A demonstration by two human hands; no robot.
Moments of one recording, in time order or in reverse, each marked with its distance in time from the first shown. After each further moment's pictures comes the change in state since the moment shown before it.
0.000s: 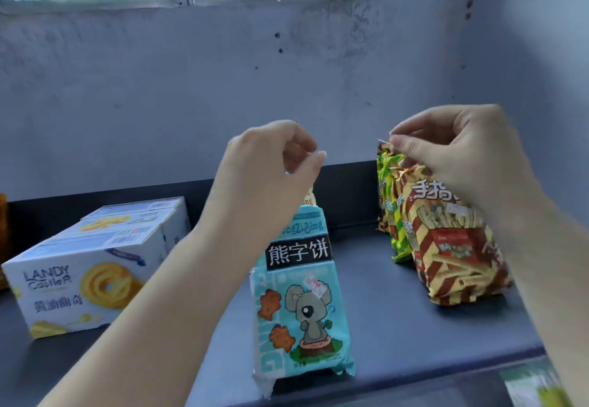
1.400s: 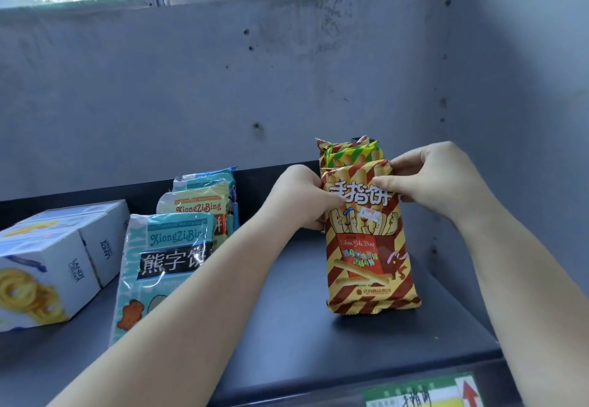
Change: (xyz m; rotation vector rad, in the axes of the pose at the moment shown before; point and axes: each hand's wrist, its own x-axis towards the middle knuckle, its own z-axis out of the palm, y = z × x) left_hand 0.034 0.055 0.155 -0.269 -0.520 -0.567; right_hand 0.020 0.115 -0.069 -0.121 -0.221 0.275
